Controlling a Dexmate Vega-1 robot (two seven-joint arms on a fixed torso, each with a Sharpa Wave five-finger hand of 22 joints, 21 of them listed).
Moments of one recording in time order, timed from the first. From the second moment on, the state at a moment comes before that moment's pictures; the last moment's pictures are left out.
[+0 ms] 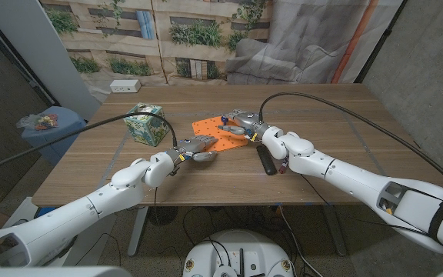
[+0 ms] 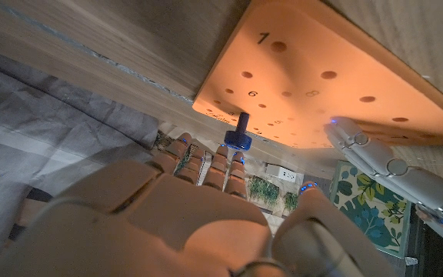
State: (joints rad) left arm 0.84 0.87 0.76 -1.76 0.61 0.16 -0.10; left_hand 0.04 0.08 0.75 0.13 0.18 0.07 -0.09 0.18 0.17 0.04 -0.09 0.18 0.17 0.00 -0.04 0.17 0.17 -0.02 -0.04 0.18 0.17; right arm -0.47 -0.52 -1.01 -1.41 -0.74 -0.15 -0.03; right_hand 0.11 0.12 0.22 0.10 0.19 0.11 -0.09 0.22 0.18 0.14 -0.11 0.20 0.18 -0.09 -0.03 0.22 0.26 0.07 -0.02 0.18 0.16
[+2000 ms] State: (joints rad) left arm 0.86 0.87 0.76 -1.78 0.62 0.17 -0.10; left_hand 0.04 0.08 0.76 0.13 0.18 0.07 -0.09 0.18 0.17 0.04 -0.09 0.18 0.16 0.00 -0.04 0.17 0.16 -0.02 -0.04 0.19 0.17; right arm -0.45 -0.52 -1.05 -1.43 -0.80 -0.21 0.06; right_hand 0.07 0.10 0.23 0.11 0.20 0.17 -0.11 0.21 0.18 0.19 -0.13 0.19 0.18 -0.06 -0.03 0.22 0.25 0.07 -0.02 0.18 0.16
